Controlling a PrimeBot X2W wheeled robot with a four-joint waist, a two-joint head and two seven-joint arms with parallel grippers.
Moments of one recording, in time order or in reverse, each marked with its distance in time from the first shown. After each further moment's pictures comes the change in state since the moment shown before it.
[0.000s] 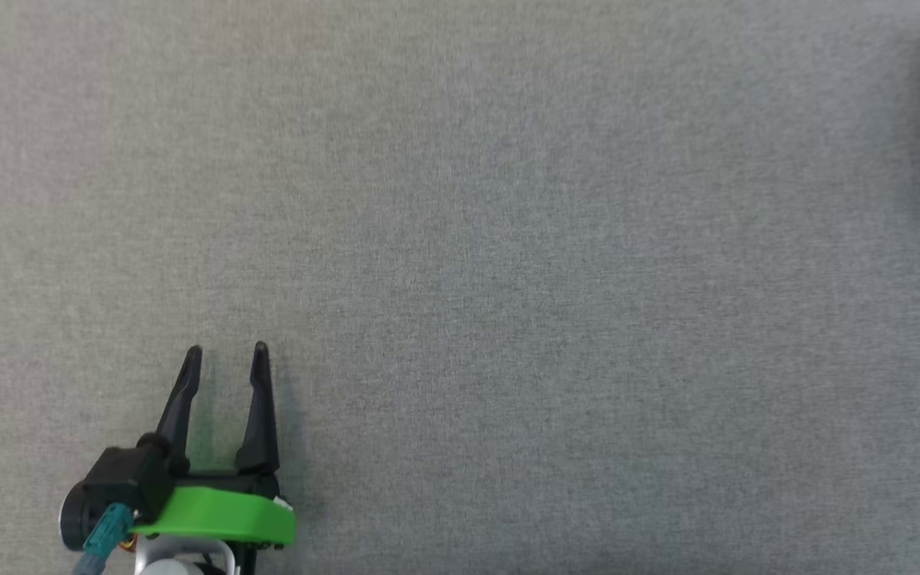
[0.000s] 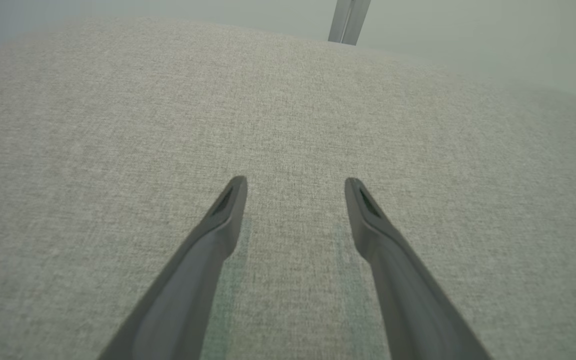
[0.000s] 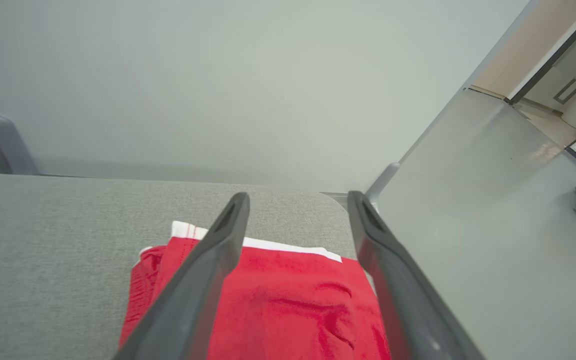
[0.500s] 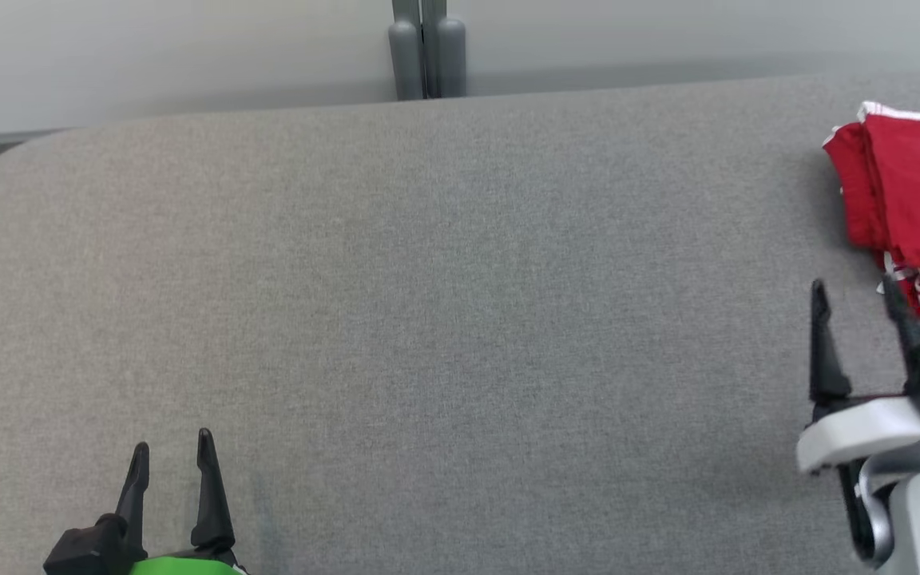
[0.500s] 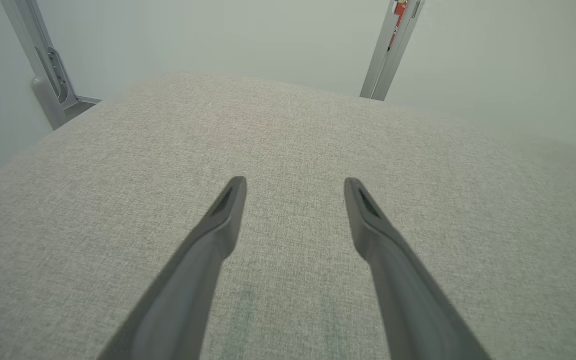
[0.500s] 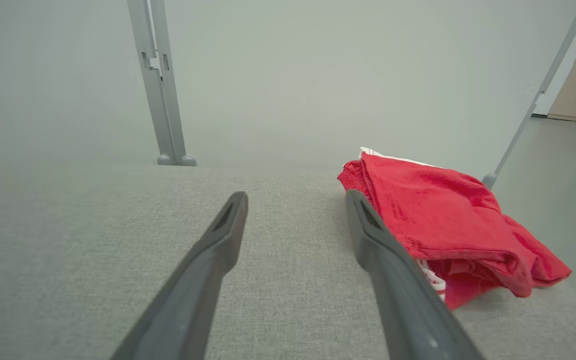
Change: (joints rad) left arm 0.139 0.000 0.103 0.032 -0.027 0.042 0.000; right arm 0.572 0.510 0.053 -0.196 -0.155 0.000 -0.467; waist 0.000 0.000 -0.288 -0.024
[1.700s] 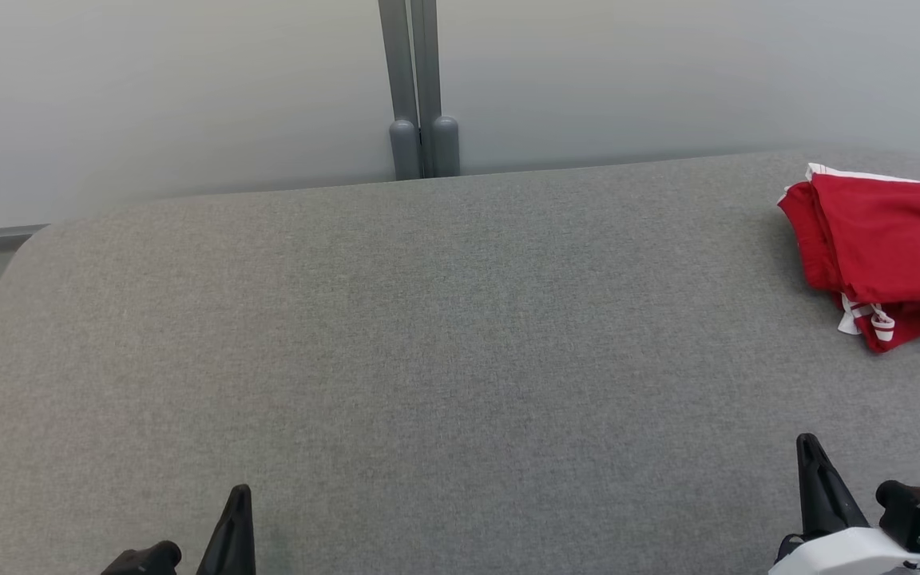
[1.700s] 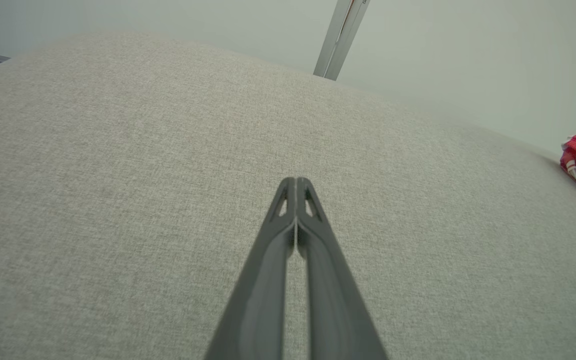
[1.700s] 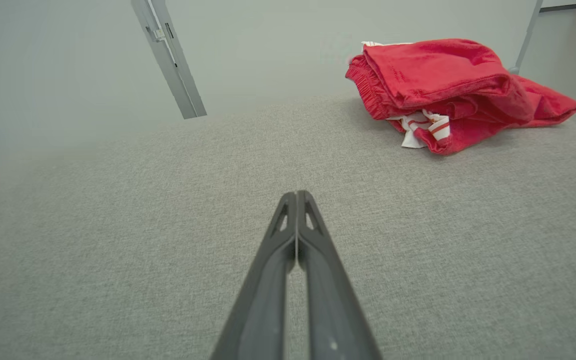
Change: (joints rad) left arm 0.018 -0.004 -0.086 0.142 -0.095 -0.078 0.039; right arm 0.275 0.083 0.064 0.028 0.168 0.000 0.005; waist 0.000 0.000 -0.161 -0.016
